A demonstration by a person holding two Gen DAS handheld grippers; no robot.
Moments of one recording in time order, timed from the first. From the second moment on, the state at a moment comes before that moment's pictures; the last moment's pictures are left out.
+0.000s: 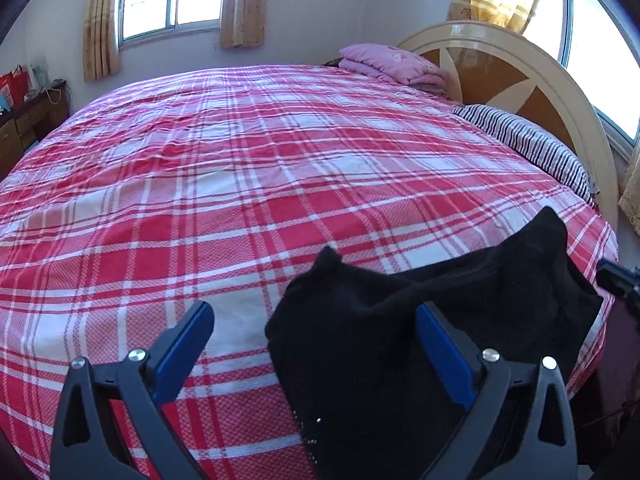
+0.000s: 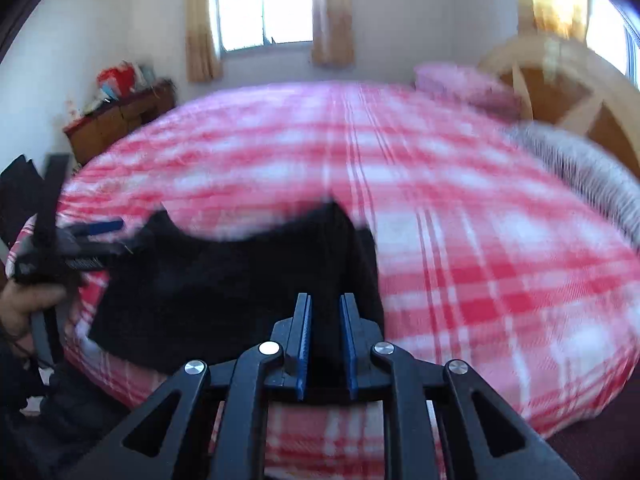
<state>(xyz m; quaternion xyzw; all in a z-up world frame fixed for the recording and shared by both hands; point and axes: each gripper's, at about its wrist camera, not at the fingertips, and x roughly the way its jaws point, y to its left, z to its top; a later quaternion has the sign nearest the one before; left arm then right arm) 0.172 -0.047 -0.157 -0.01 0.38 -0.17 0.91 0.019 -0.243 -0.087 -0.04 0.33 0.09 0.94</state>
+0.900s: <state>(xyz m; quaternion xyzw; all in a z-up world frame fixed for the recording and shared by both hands) 0.183 -0.045 -0.175 -0.03 0.42 -0.17 0.89 0.060 -0.260 -0.140 0.02 0.41 0.13 0.90</state>
